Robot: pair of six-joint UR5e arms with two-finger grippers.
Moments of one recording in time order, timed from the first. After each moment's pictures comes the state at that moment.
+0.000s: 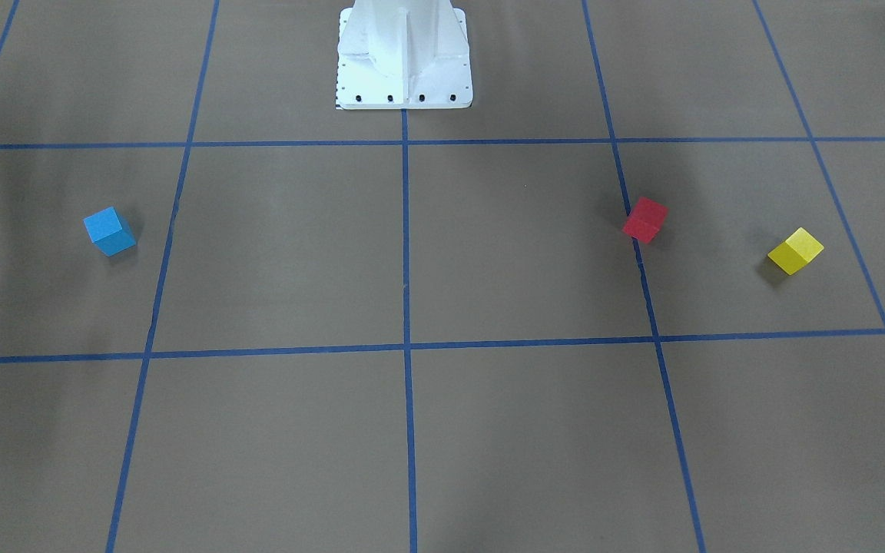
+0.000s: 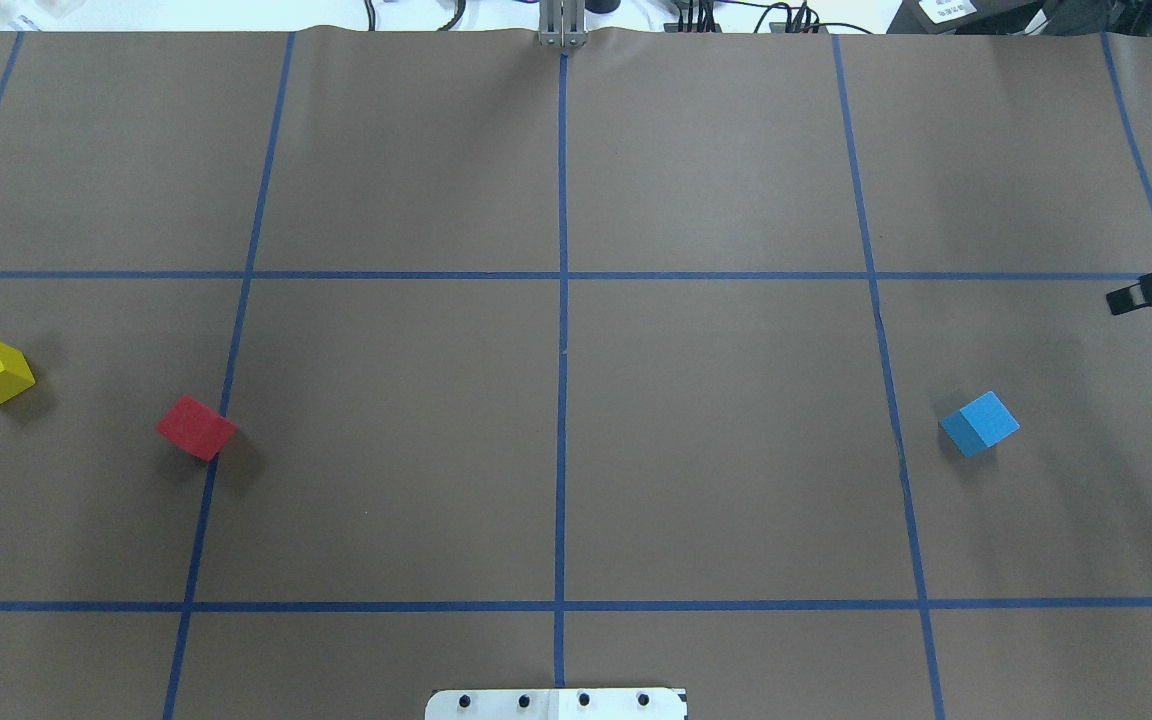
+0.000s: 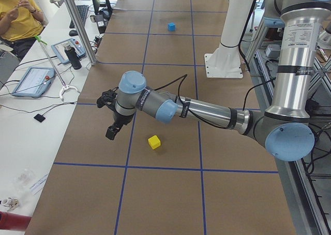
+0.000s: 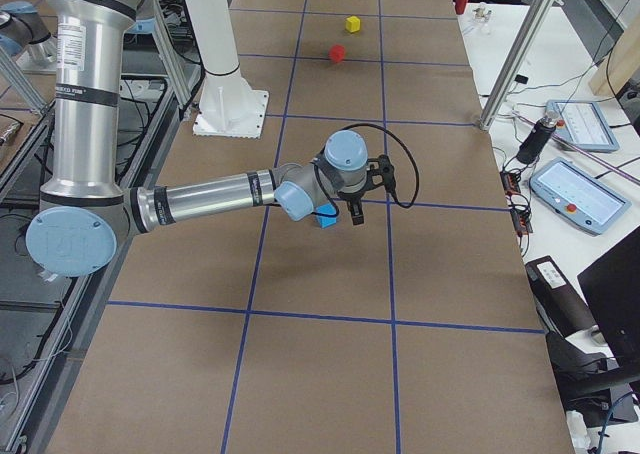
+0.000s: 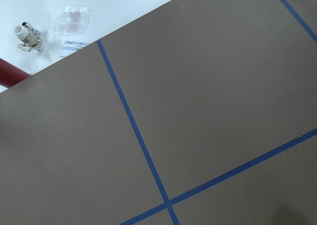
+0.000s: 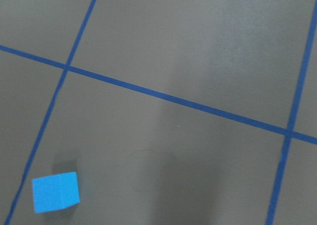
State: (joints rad) left arm -1.53 -1.64 -1.72 -1.87 -2.24 0.09; right arm 1.19 -1.68 1.88 -1.05 2.42 0.53
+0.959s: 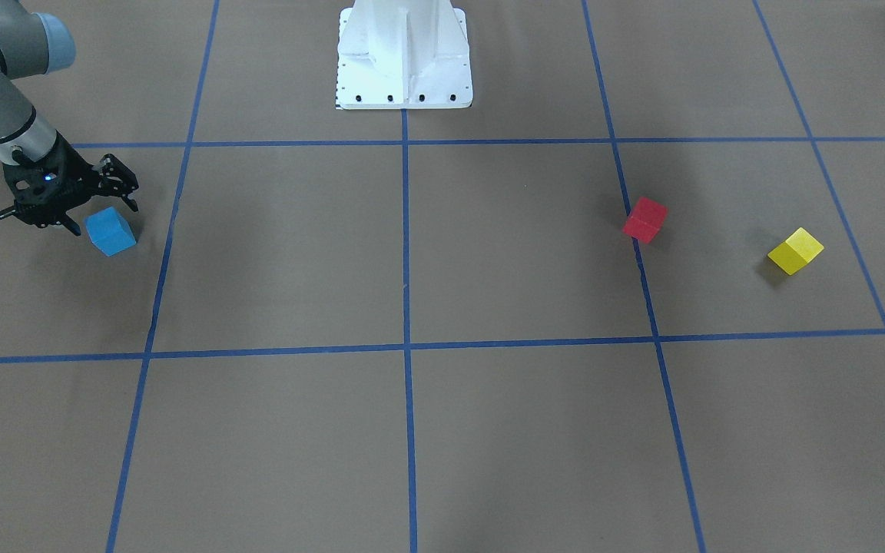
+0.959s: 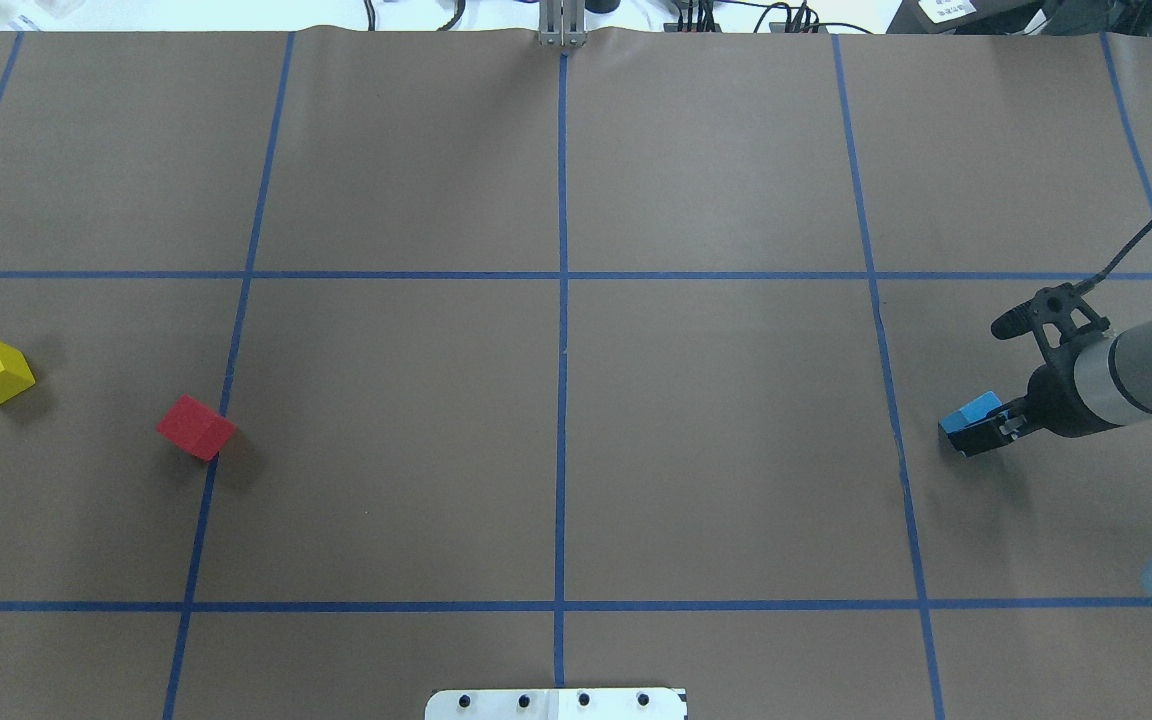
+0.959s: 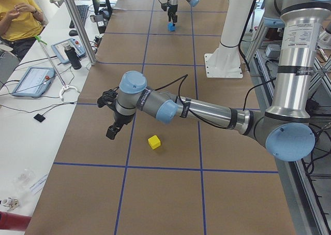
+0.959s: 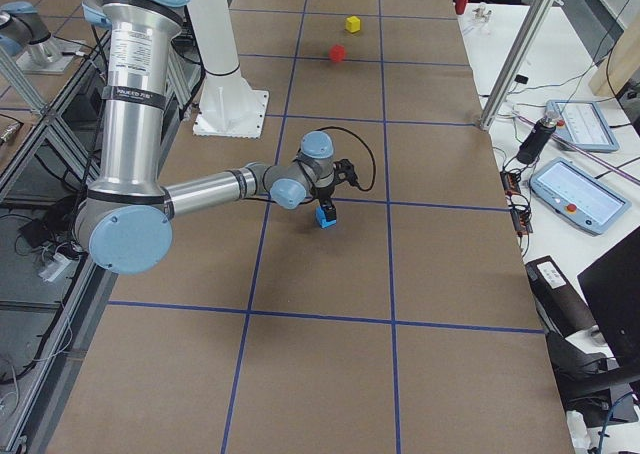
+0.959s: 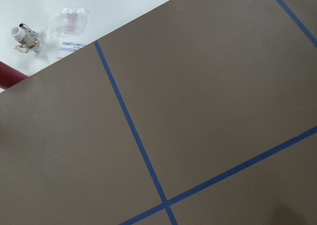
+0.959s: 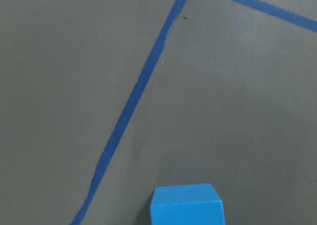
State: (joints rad) left arm -1.53 -1.63 -1.72 -1.87 -2.24 0.10; right arm 0.74 -1.71 1.85 -0.99 2.04 0.60
